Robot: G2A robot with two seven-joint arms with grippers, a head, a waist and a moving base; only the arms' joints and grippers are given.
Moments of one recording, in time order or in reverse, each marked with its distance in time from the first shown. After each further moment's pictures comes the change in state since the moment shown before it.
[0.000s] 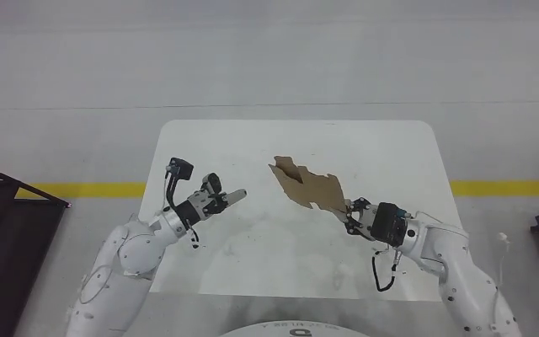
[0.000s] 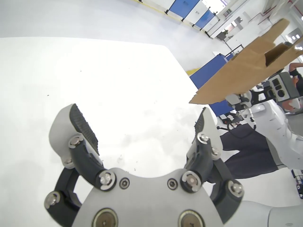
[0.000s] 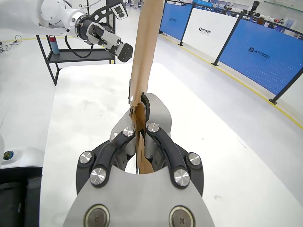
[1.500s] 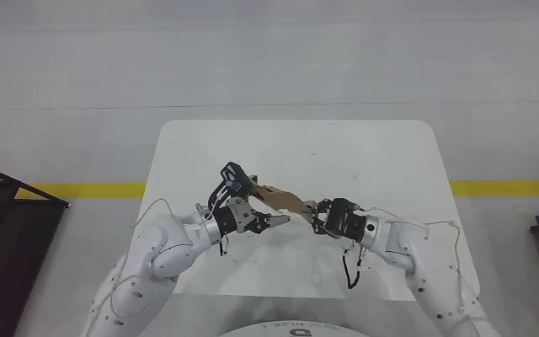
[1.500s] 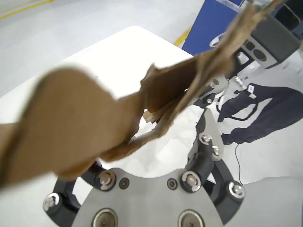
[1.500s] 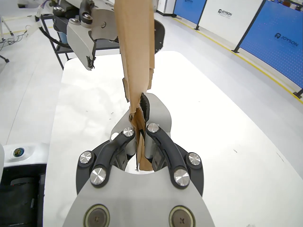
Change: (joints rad) left arm -0.093 0.002 0.231 -0.166 0.459 -0.016 -0.001; right arm 0.146 -0.023 -0.256 0.053 0.107 0.146 0.240
